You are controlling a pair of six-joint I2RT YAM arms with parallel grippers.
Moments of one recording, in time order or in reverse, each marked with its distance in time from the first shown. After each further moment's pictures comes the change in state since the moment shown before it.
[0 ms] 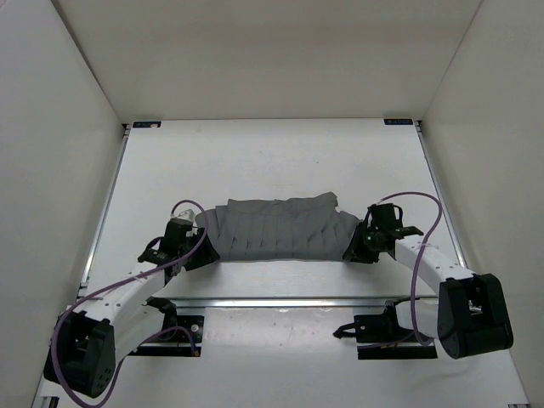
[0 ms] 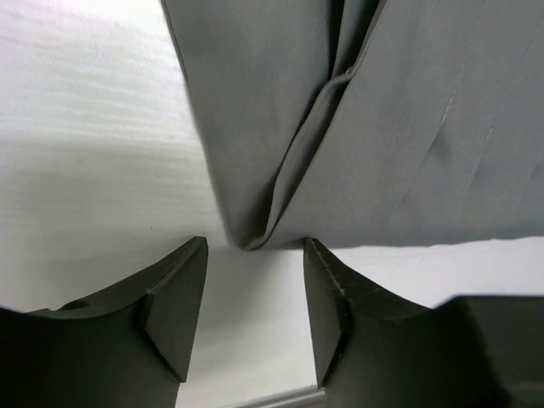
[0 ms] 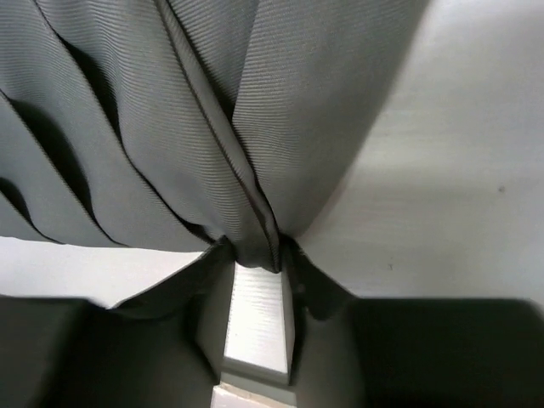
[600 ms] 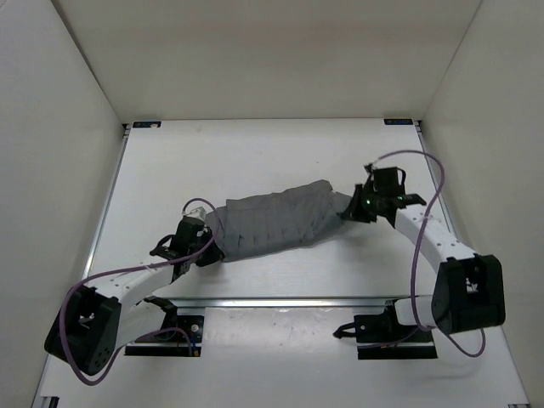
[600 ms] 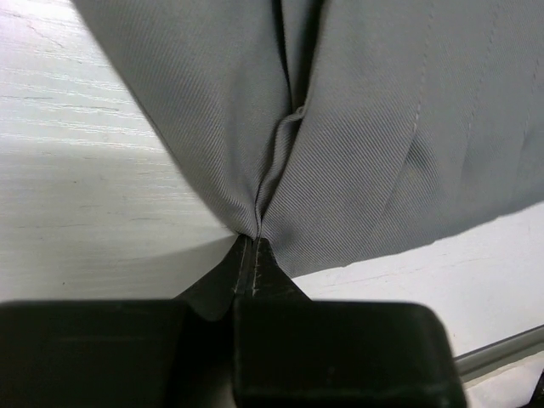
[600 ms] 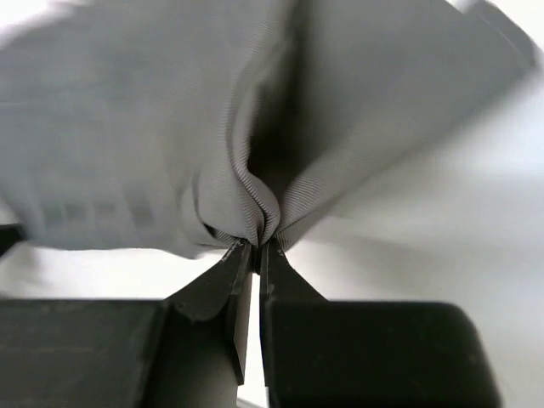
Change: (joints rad) left arm -0.101 0.144 -0.010 0.217 -0.019 -0.076; right arm -0.035 0.114 0.287 0.013 -0.020 -0.122
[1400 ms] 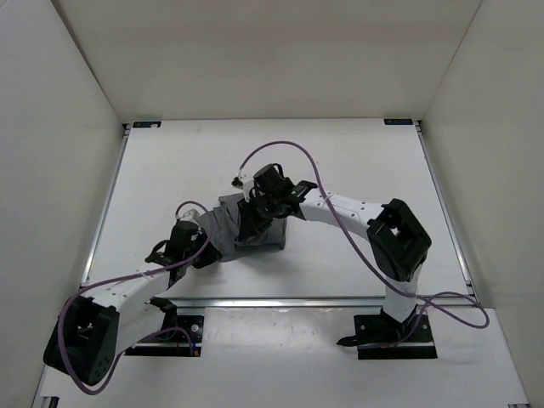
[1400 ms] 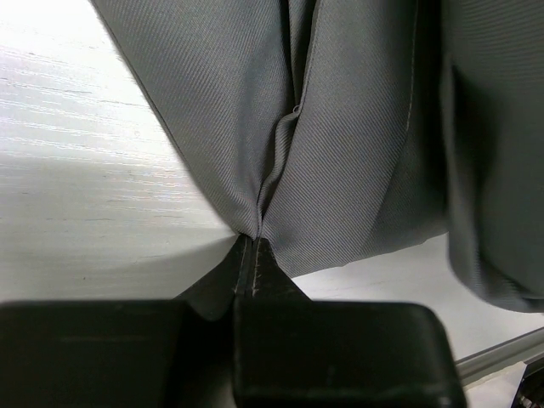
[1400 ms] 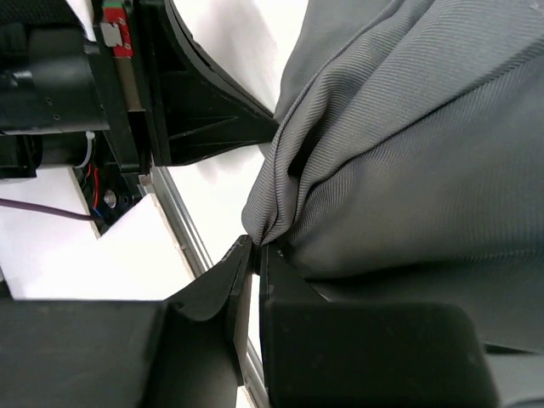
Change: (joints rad) left arm 0.046 -0.063 -0.065 0.051 0.016 -0.035; right arm 0.700 0.560 0.581 0.092 -0.289 -0.133
